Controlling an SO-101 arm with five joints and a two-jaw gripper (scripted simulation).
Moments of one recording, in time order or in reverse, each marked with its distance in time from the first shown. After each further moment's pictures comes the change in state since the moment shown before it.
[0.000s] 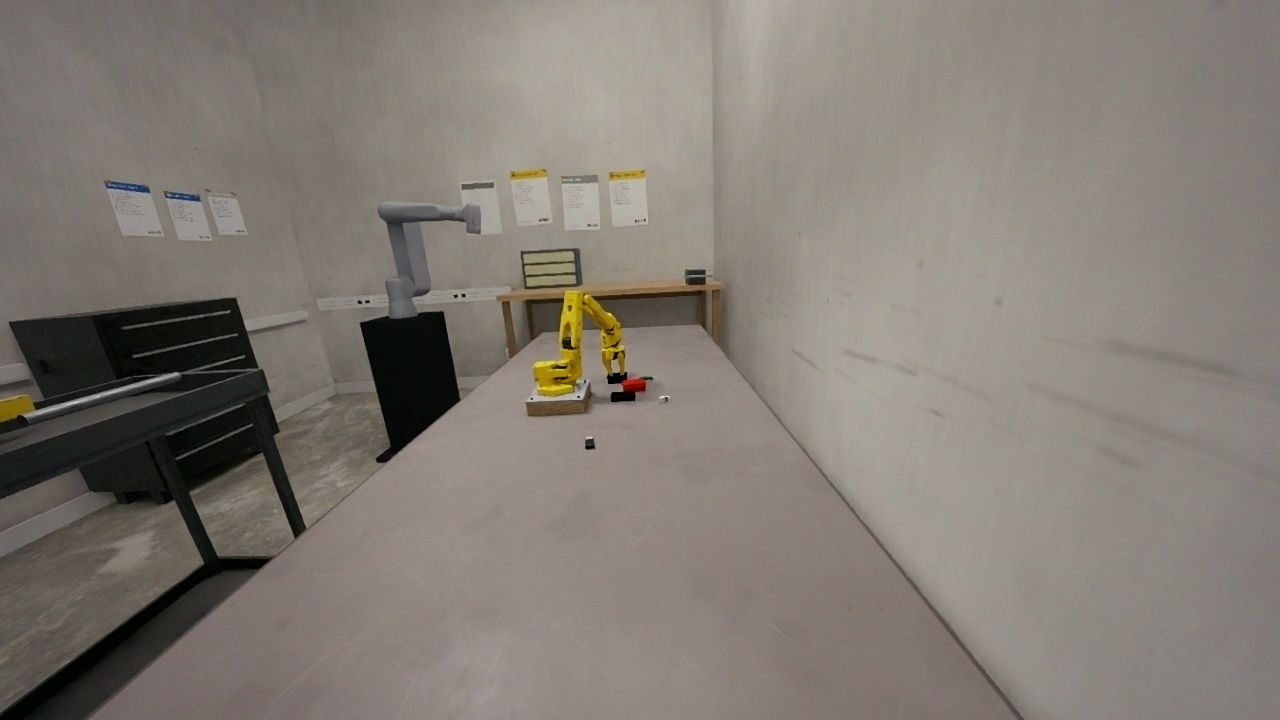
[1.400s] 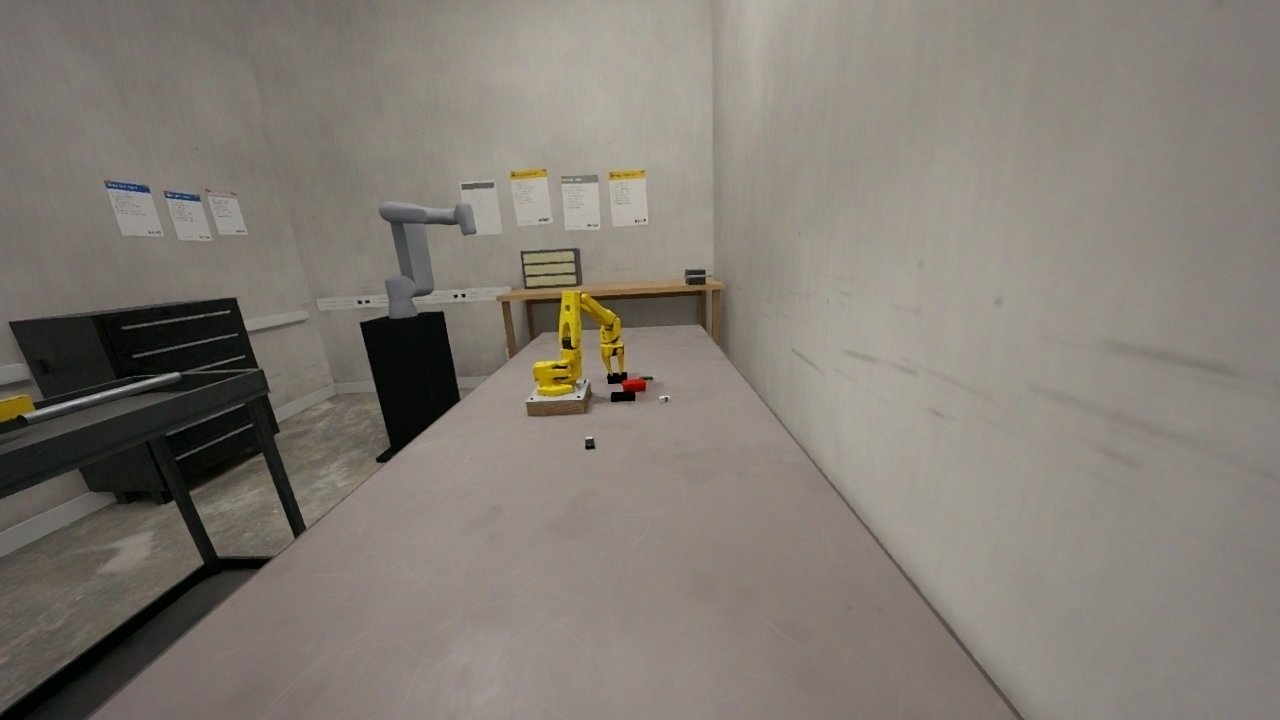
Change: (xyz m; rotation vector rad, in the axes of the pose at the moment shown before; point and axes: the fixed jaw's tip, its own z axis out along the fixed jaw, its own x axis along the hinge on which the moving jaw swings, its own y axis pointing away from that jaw) arm 0.003 0.002 -0.013 -0.013 0.014 0.000
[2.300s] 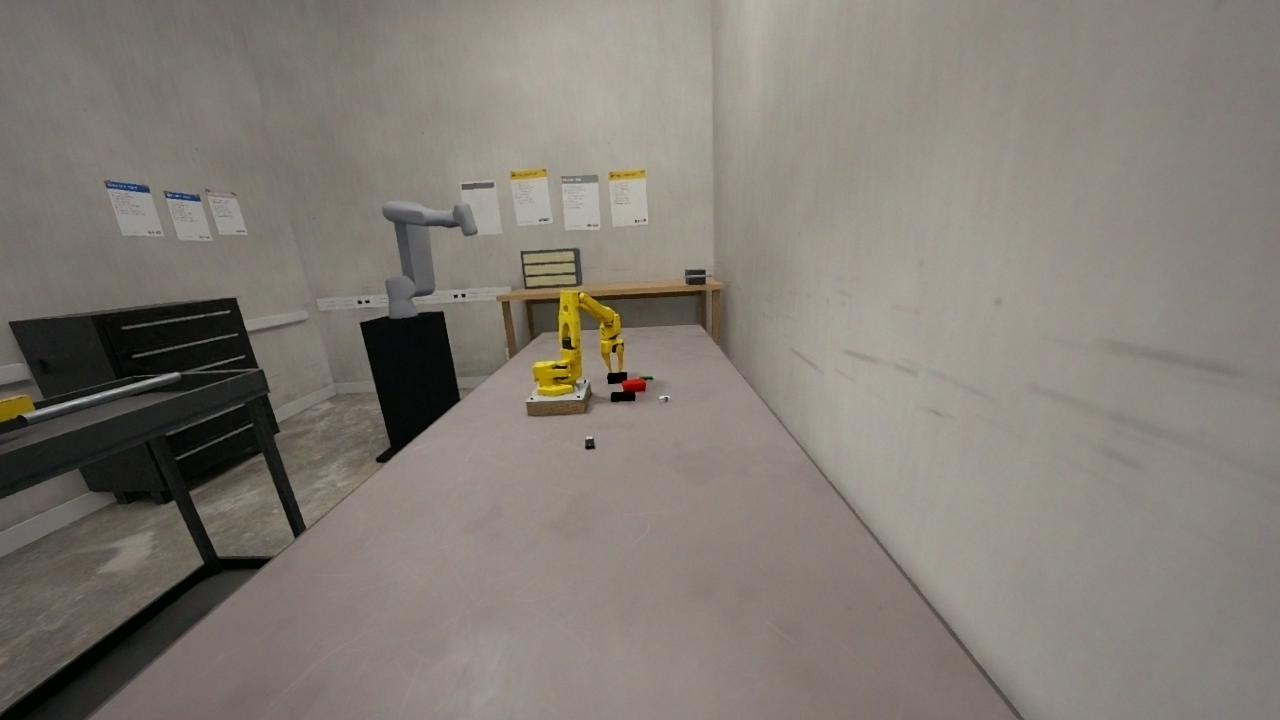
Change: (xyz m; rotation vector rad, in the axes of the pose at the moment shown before) arm 0.000 0.000 -0.011 -0.001 0.001 0.000
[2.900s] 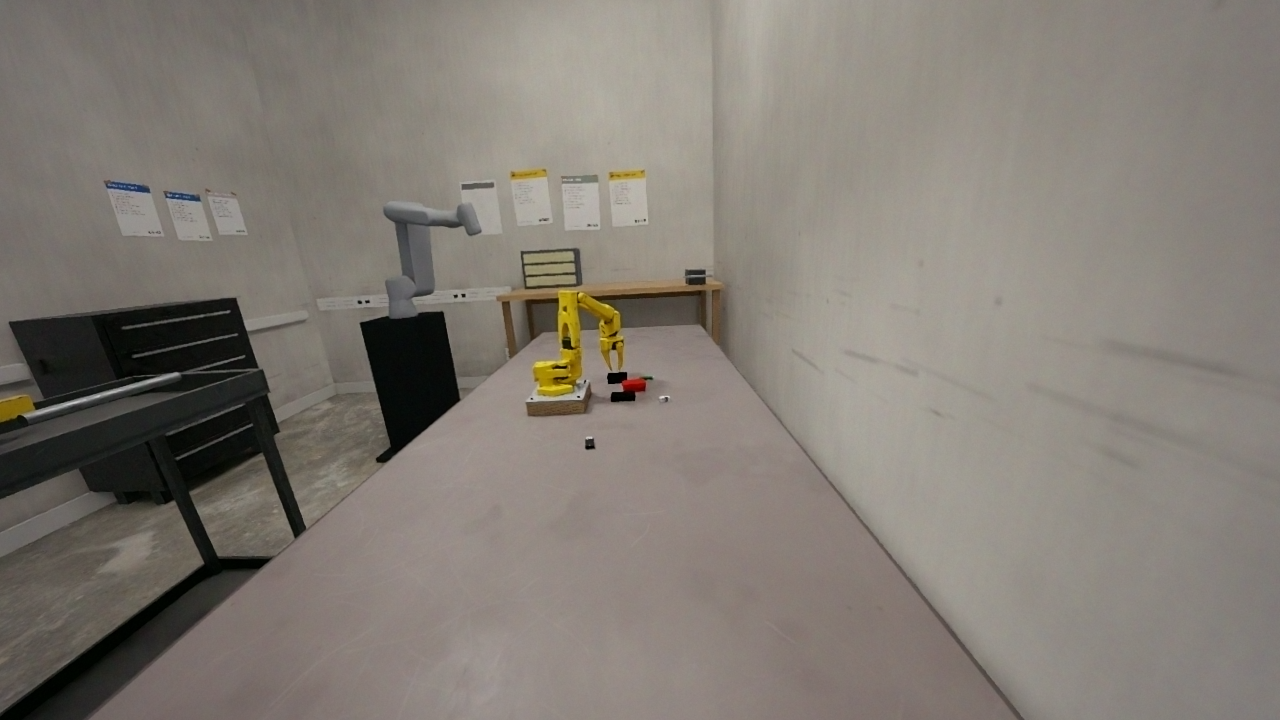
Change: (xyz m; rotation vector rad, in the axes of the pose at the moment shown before) arm 0.000 0.000 -0.008 0.000 0.000 0.000
